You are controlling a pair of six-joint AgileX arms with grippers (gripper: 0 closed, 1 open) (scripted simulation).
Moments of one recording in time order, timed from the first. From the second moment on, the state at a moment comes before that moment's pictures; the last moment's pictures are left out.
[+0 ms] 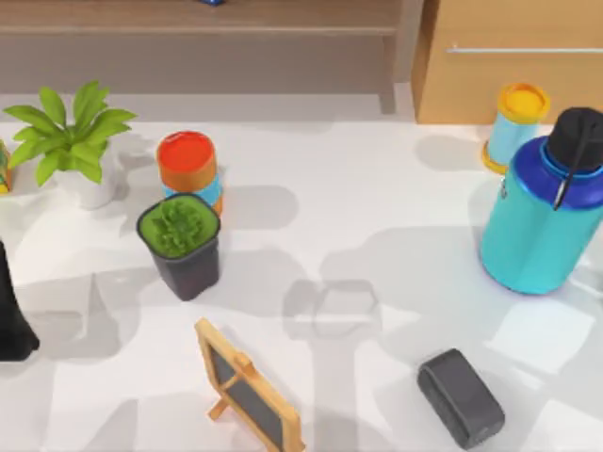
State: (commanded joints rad) left arm 0.00 0.00 0.00 0.00 0.00 0.00; right arm -0.04 1.10 0.54 0.10 0.41 0.16
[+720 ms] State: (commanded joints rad) left arm 0.00 0.00 0.00 0.00 0.00 0.00; right arm -0.05 1.11 0.54 0.12 0.40 0.17
